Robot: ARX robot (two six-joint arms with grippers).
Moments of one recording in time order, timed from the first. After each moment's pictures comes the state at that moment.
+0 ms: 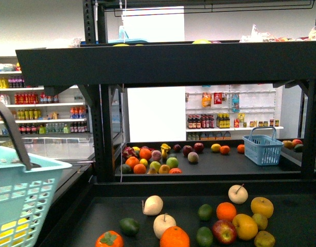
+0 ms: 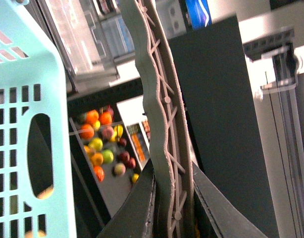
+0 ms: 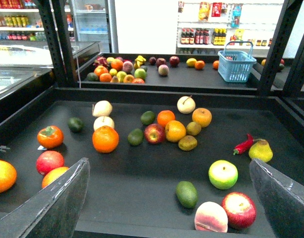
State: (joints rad) left arm 0.11 1.69 1.08 0.80 -0.21 -1.27; right arm 0.00 0.01 0.02 0.00 0.00 -0.01
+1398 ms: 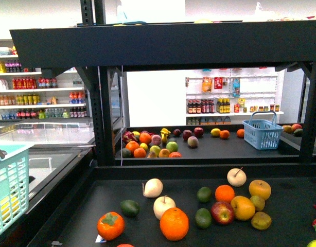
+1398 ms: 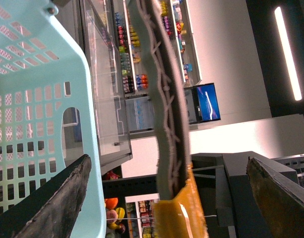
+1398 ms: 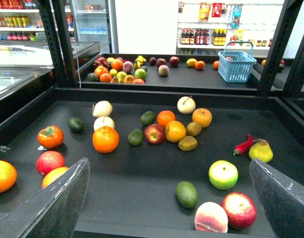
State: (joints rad) left arm 0.26 1.91 1.07 0.95 -0.29 -1.38; right arm 0.00 0.01 0.02 0.00 0.00 -0.01
